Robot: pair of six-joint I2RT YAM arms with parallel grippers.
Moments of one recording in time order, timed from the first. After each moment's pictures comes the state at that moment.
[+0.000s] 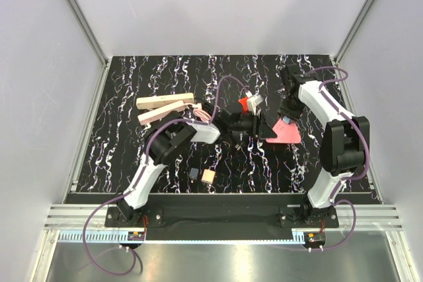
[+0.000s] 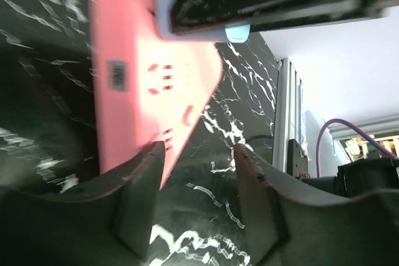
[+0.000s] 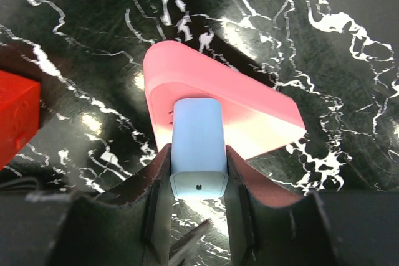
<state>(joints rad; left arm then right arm) -0.84 2.29 1.37 0.69 0.61 -0.75 0.18 1.77 1.44 -1.01 0.27 0.82</state>
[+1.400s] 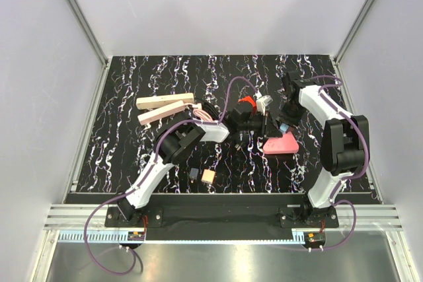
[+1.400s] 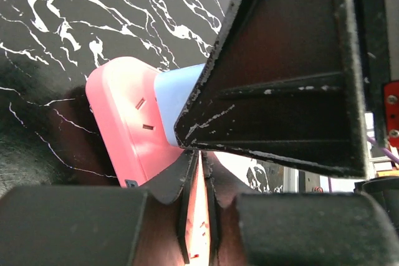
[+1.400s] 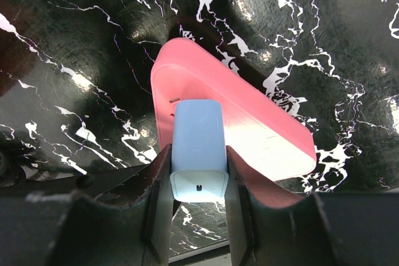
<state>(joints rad) -0.86 2.41 1.54 0.64 0.61 -0.74 0.16 1.77 1.35 -0.98 0.13 0.75</state>
